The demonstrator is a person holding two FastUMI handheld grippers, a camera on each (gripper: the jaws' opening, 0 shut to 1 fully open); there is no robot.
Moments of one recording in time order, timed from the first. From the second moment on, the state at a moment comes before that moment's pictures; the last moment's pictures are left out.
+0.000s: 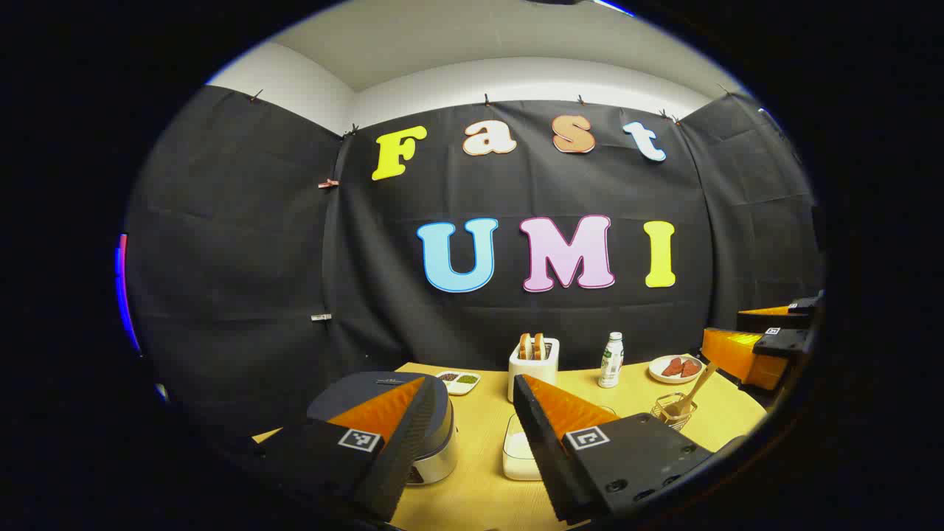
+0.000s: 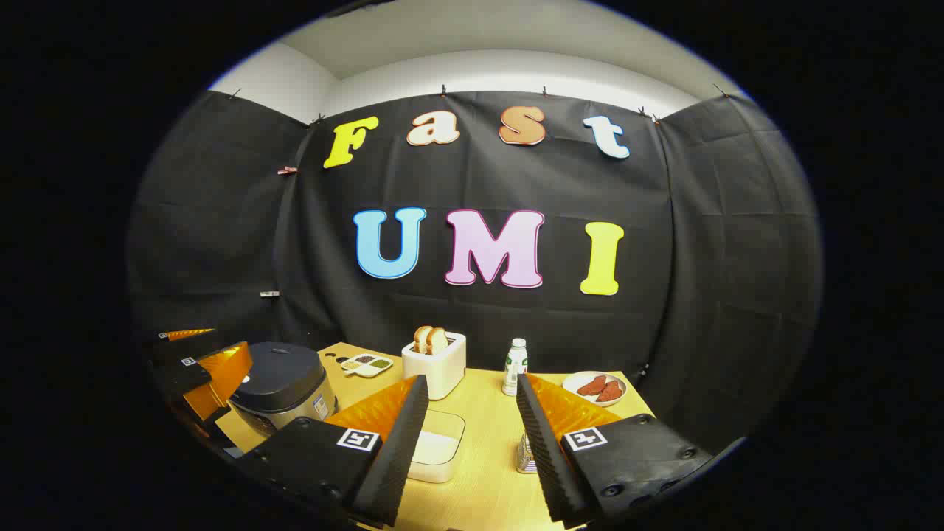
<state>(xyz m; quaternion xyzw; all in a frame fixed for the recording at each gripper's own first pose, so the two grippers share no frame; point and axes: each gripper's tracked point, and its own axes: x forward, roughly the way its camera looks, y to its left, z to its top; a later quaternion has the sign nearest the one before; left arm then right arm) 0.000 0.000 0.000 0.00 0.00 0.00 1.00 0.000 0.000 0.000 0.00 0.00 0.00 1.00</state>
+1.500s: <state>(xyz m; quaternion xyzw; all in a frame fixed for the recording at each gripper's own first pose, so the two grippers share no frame) 0.047 0.117 -0.022 0.02 0.02 0.10 0.99 0.012 0.070 -0.014 -0.02 0.02 0.03 1.00</state>
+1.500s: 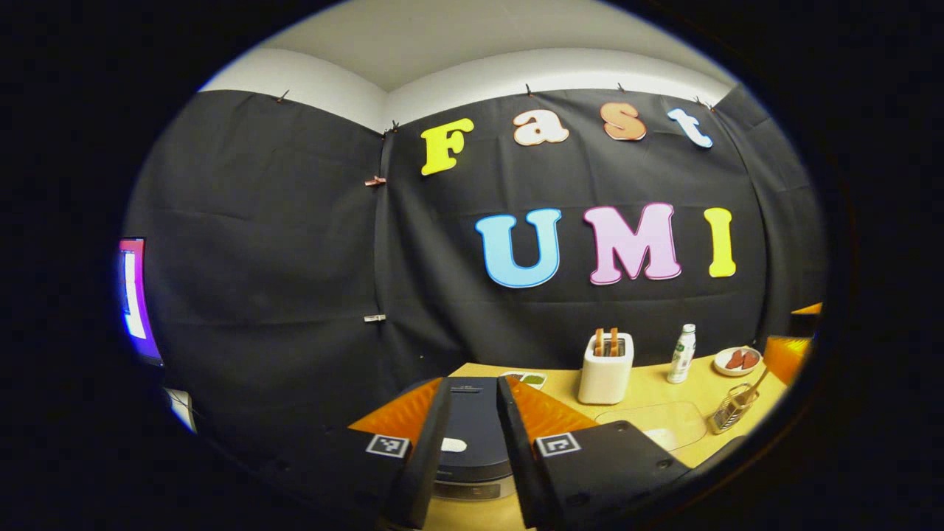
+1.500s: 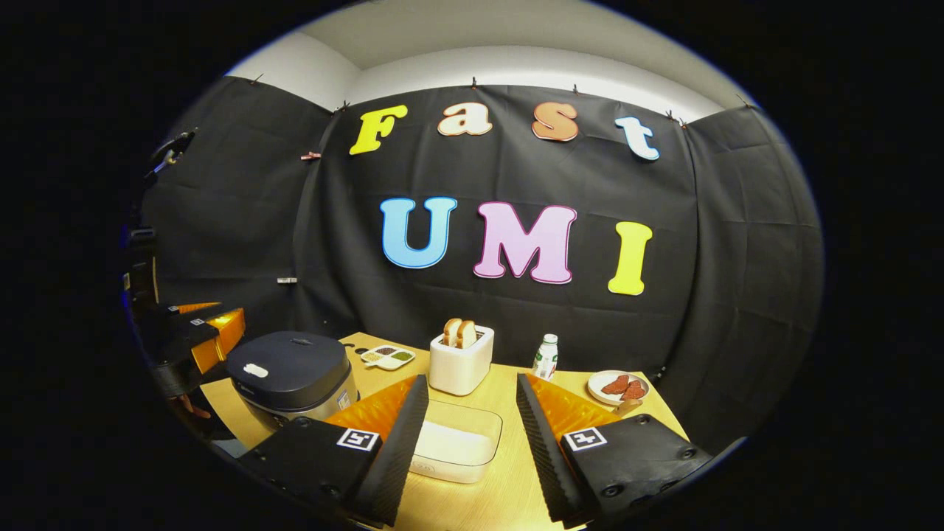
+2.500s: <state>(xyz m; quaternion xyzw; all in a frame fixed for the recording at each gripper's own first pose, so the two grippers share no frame) 0.097 0.153 -0.146 0.00 0.21 0.05 0.98 0.035 0.067 -0.032 -0.03 0.05 -0.01 1.00</state>
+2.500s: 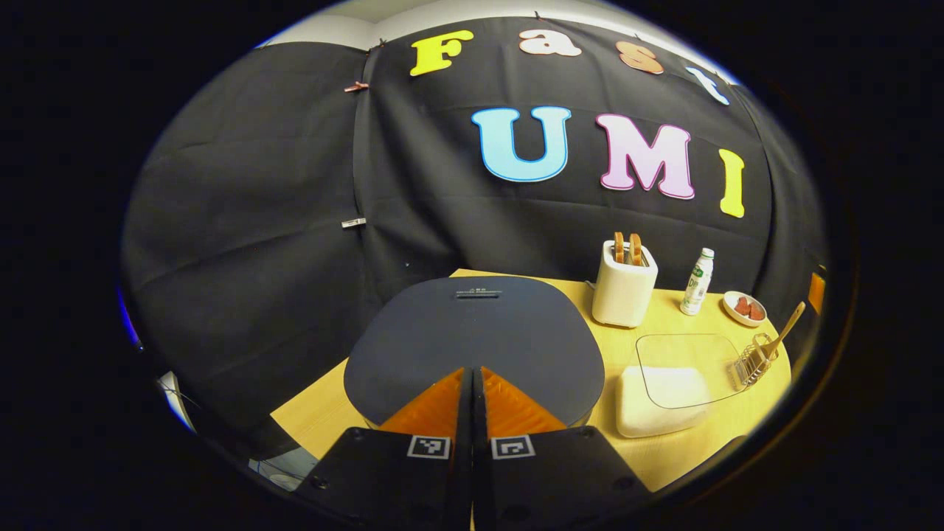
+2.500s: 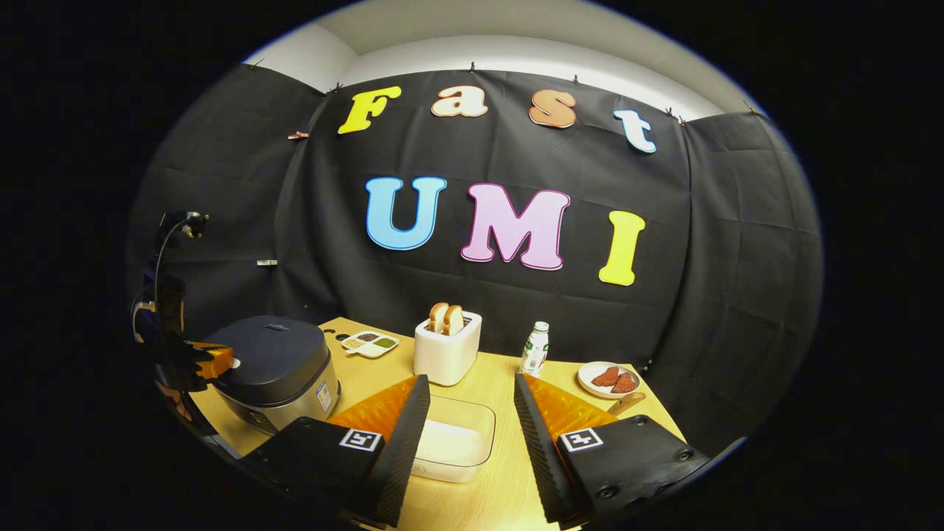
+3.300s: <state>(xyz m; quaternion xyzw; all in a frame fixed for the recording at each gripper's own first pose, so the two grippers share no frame) 0.097 0.155 -0.148 -0.05 0.17 0.05 0.98 0.032 0.061 -0.028 -0.03 0.05 0.00 1.00</state>
